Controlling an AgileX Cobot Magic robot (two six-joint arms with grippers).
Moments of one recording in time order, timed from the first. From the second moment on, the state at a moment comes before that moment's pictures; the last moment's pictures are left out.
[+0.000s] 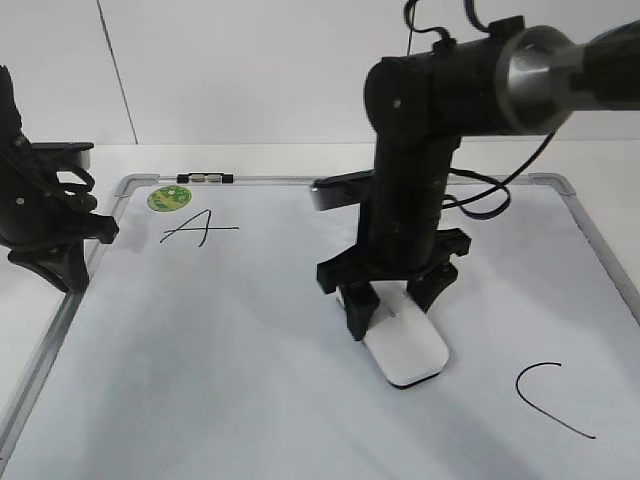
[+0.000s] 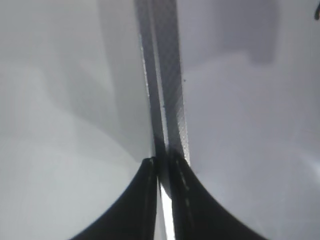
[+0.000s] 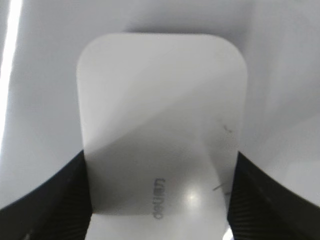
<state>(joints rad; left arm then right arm) -0.14 1.98 -1.31 -0.10 0.89 0.02 0.53 2.09 -1.56 0.09 1.17 0.09</state>
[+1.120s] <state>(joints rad) -0.14 1.98 -1.31 -0.10 0.89 0.02 0.17 1.93 -1.70 0.01 1.22 0.09</state>
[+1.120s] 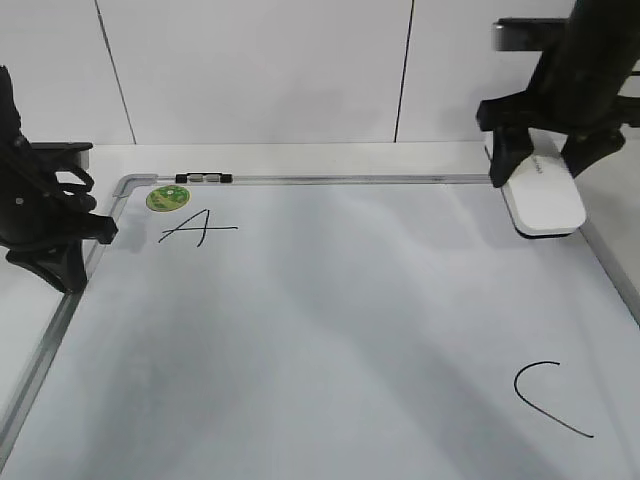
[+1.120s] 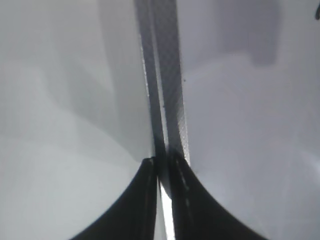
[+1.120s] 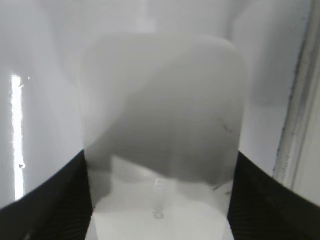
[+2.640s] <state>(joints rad) -0.14 1.98 -1.31 -0.11 0.88 0.02 -0.07 1.92 -1.43 0.11 1.22 -0.15</state>
